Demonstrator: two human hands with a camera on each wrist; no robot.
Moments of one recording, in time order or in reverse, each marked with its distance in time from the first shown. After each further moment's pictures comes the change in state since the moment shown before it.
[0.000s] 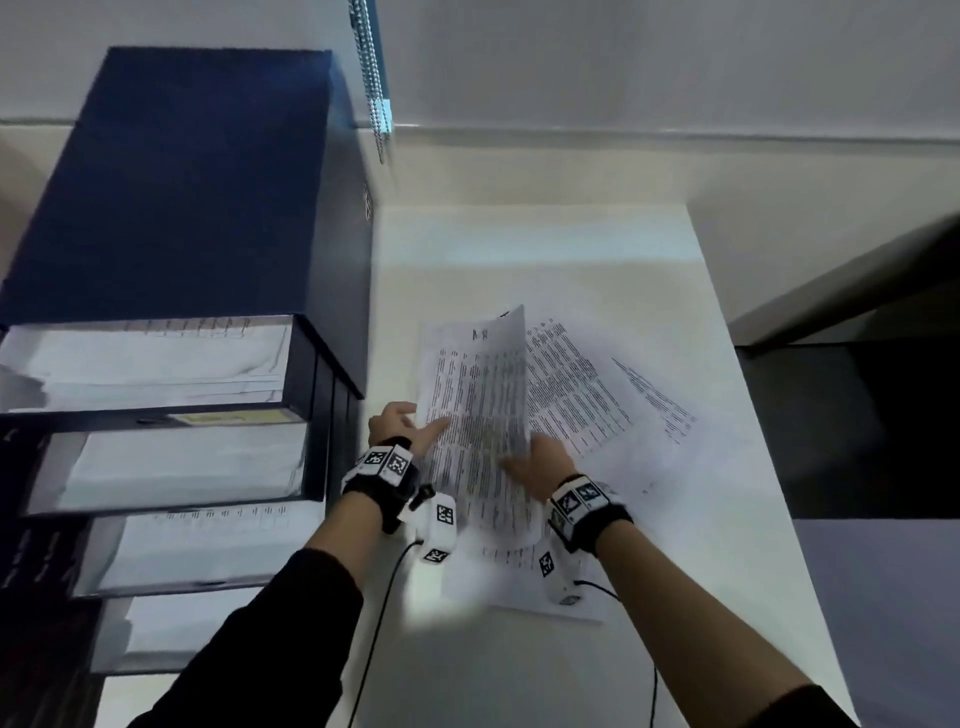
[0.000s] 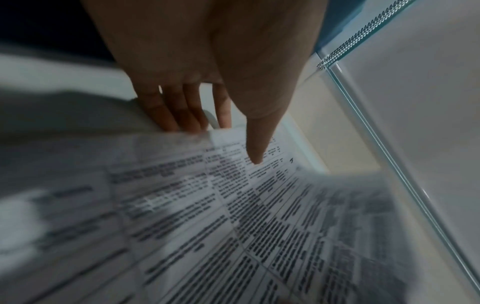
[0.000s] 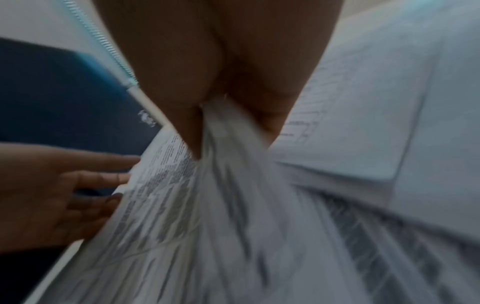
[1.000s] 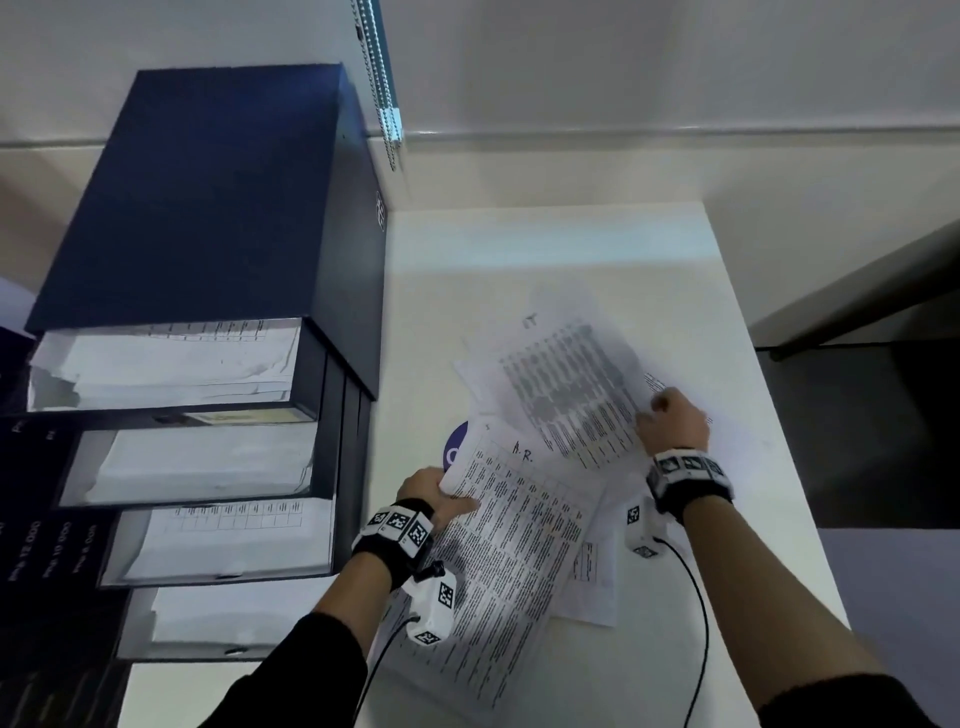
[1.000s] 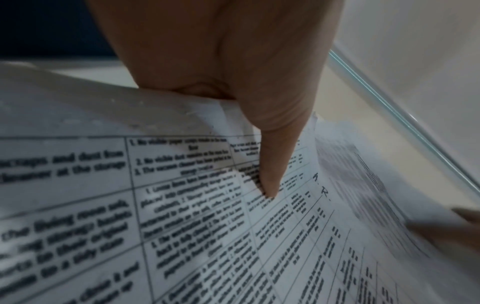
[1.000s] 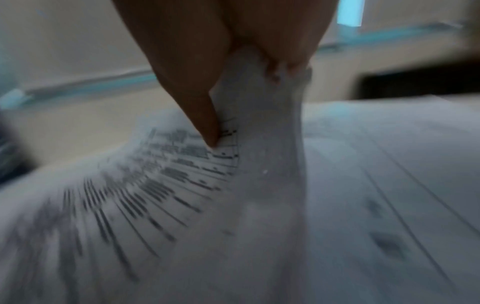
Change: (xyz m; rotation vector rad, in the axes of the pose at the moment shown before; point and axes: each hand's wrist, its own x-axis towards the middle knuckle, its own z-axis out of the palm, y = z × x) left_hand -0.051 -0.037 0.021 0.249 -0.284 0.081; right_hand 0.032 0.086 -0.107 -0.046 0.560 0.166
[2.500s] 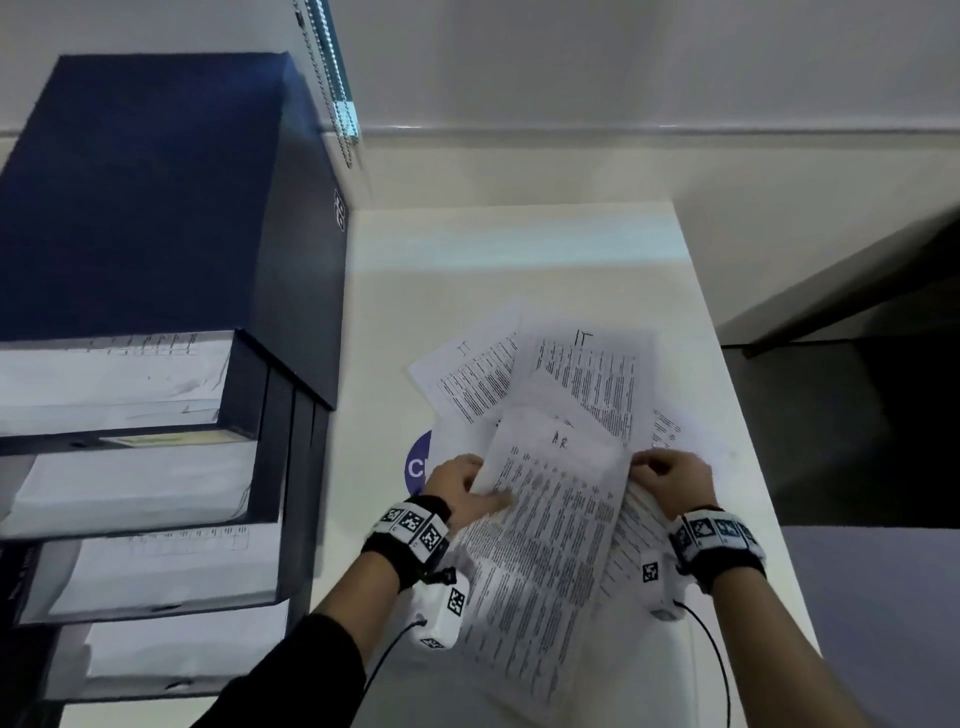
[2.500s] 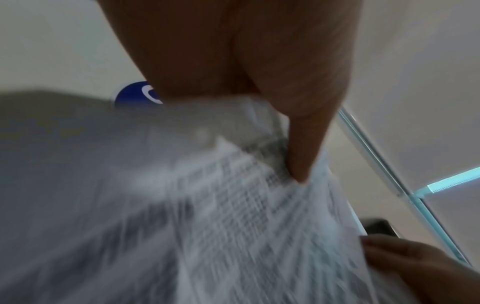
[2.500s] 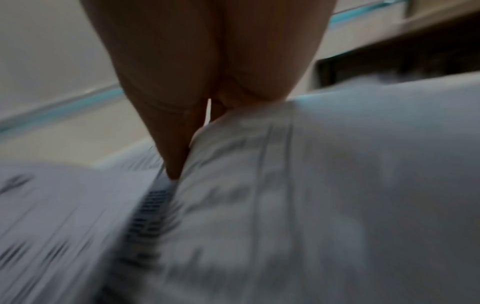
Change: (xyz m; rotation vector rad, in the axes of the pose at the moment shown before) left_hand 0.003 0.067 0.035 -0.013 -0.143 0.221; right_hand -0.020 0.069 -0.026 0.139 -0.181 -0.114
